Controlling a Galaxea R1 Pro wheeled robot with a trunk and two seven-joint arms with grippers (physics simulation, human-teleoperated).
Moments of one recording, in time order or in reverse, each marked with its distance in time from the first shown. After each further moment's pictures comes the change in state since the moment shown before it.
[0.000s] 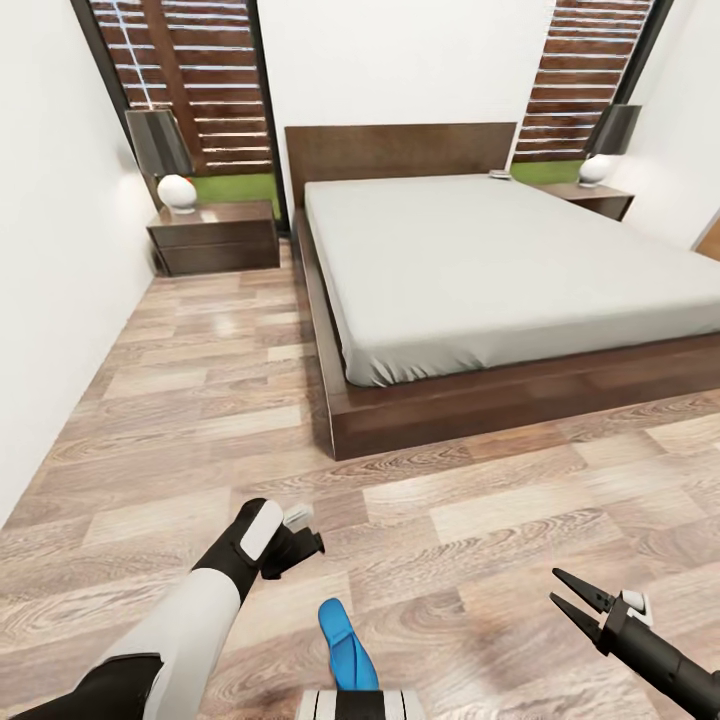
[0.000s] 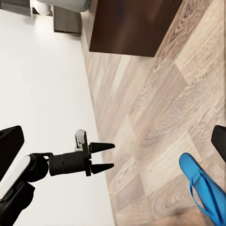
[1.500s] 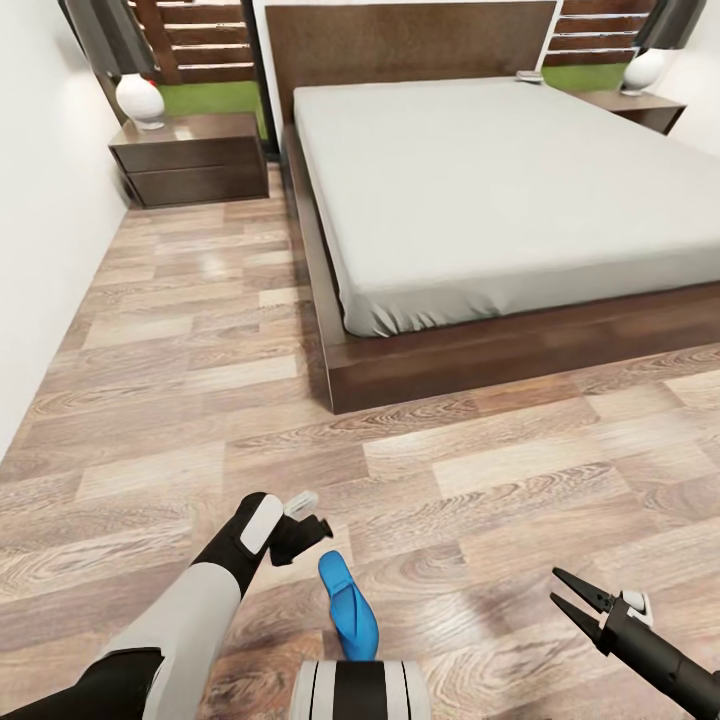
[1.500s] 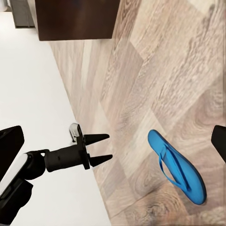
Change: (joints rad) left arm -0.014 0.000 -0.002 -0.009 0.001 -0.015 -0.107; right arm 0.000 -0.001 -0.001 0.000 0.000 0.000 0.001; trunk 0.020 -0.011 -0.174
